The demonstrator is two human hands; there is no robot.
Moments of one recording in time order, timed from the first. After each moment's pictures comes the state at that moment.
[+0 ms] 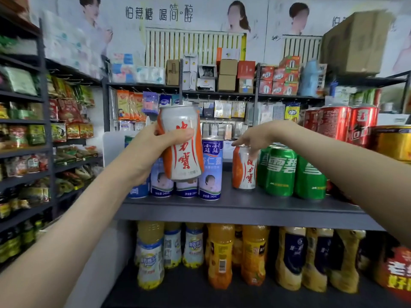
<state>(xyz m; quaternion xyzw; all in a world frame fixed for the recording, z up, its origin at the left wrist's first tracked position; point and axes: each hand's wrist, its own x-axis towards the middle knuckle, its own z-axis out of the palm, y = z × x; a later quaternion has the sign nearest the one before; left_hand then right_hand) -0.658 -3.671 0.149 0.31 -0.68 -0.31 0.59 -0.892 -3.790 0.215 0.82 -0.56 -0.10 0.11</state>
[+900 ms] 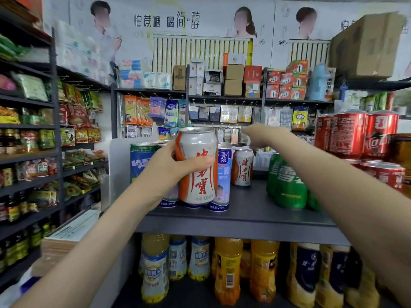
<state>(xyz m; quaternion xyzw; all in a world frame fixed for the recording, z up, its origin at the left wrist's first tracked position) -0.667 -3.679 0.133 0.36 -0.67 -0.29 0.58 -0.878 -3.851 0.220 0.78 -0.58 0.05 0.21</state>
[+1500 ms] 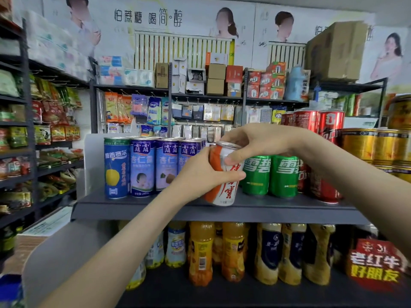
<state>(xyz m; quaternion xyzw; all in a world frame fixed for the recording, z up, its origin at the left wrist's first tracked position) -0.765 -3.685 0.118 0.42 -0.75 -0.17 0.48 -0.933 -3.690 0.207 0.90 -0.40 0.15 -0.12</state>
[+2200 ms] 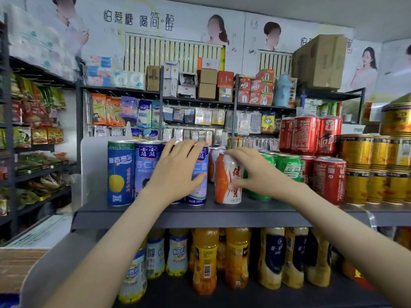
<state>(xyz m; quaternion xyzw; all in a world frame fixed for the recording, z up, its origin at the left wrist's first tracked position) -0.696 -3.740 0.108 0.41 -0.76 0.36 0.36 -0.918 -3.723 0.133 0.85 -0.43 0.27 0.14</state>
